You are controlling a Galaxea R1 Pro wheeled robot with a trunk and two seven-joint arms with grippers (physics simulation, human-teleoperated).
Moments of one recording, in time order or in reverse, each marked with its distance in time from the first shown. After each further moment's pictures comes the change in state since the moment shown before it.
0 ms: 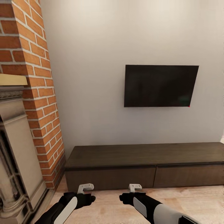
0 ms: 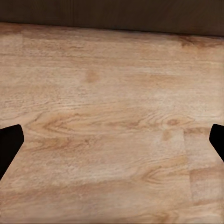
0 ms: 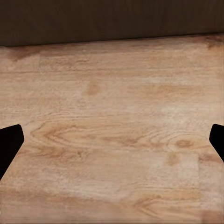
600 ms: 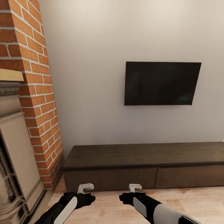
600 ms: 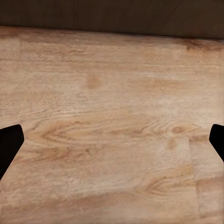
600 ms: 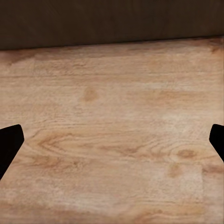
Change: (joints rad) left arm 0.000 0.000 0.001 0.000 0.000 0.000 0.000; right arm 0.000 0.001 -0.002 0.000 -0.002 -0.001 0.000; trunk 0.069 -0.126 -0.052
